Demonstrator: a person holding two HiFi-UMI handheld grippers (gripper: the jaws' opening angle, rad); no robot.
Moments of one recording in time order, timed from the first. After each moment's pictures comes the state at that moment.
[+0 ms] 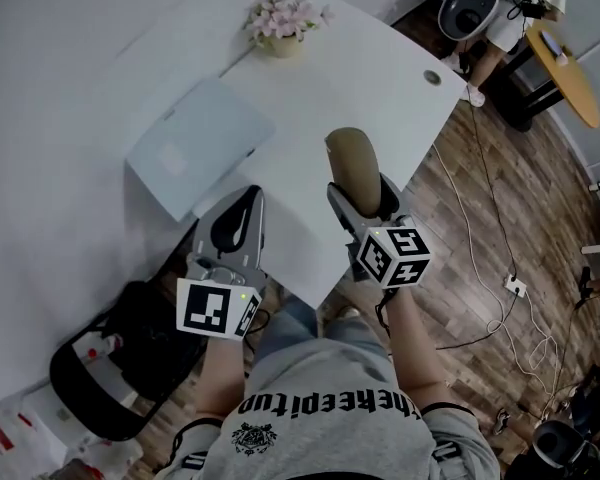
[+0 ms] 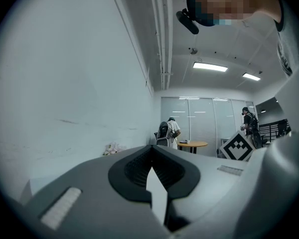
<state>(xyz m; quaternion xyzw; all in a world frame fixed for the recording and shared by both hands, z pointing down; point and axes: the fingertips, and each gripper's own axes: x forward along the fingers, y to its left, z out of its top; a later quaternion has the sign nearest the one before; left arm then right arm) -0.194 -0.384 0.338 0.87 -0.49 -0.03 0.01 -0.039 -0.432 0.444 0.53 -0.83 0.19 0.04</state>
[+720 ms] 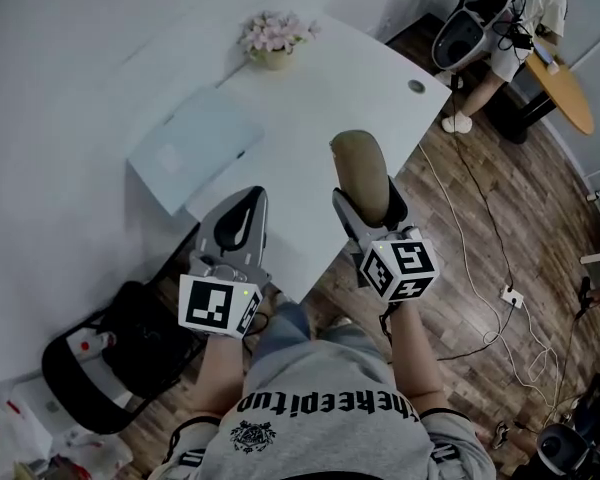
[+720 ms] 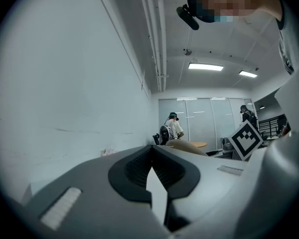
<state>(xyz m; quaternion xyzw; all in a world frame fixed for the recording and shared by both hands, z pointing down) -0.155 -0.348 0.314 0.87 -0.49 -0.03 -0.02 0.001 -0.388 0.386 0.54 -0.84 0.11 0.03</state>
